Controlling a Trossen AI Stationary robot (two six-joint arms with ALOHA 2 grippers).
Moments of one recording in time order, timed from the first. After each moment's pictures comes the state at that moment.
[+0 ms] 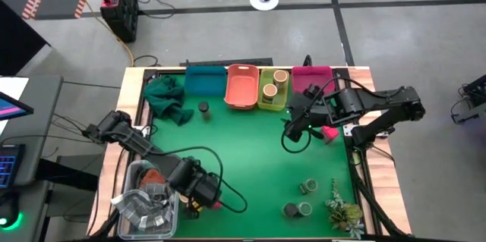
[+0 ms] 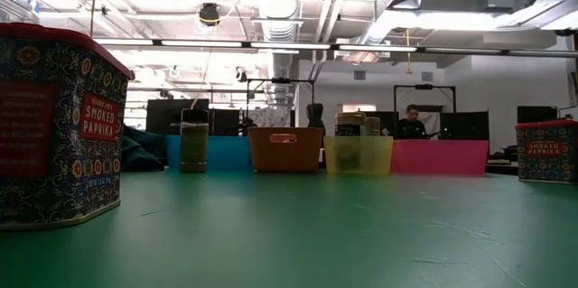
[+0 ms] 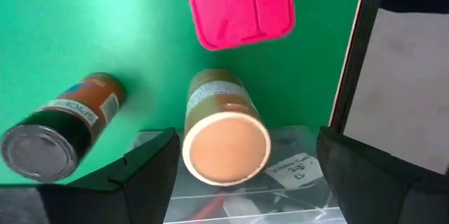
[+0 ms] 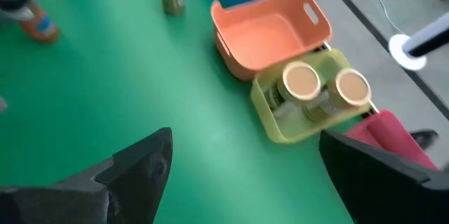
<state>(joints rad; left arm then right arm) -0.57 1.80 1.70 -1.35 0.11 -0.62 0.21 1.43 1.65 -1.26 0.57 0.54</state>
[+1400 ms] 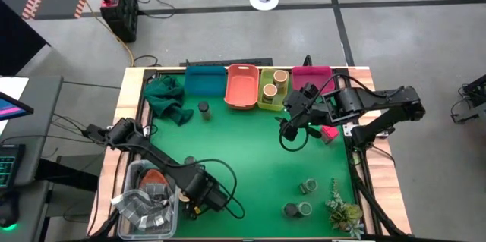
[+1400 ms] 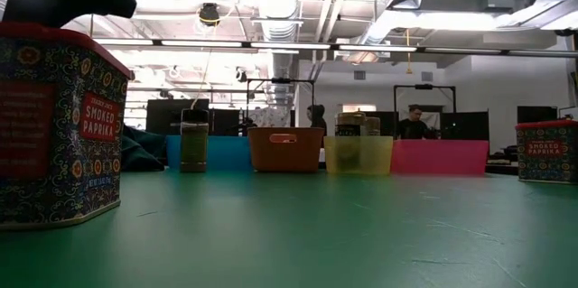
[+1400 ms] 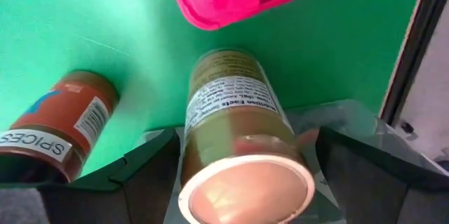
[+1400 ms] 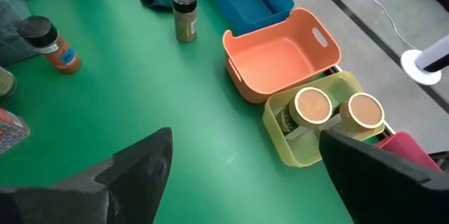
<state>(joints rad) -0.56 1.93 1.63 -1.37 0.19 -0.44 0.20 1.43 1.65 -1.17 0.58 0.51</state>
